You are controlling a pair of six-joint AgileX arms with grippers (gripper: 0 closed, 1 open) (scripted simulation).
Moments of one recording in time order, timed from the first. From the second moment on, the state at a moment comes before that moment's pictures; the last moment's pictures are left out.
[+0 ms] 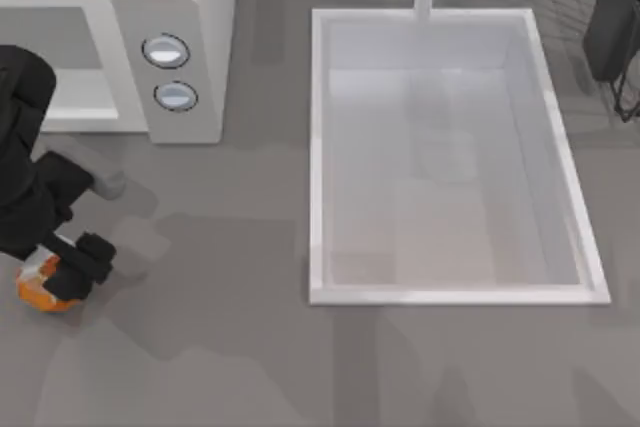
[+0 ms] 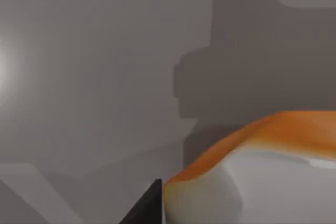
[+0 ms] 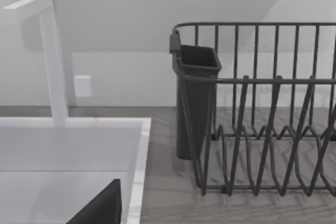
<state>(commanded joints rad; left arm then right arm) -0.08 1.81 1.04 -0.78 0.02 0.54 0.00 0.00 0.00 0.00 0.00 0.00</state>
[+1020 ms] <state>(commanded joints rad) -0.08 1.71 1.24 -1.04 0.02 0.52 0.00 0.00 0.00 0.00 0.00 0.00</state>
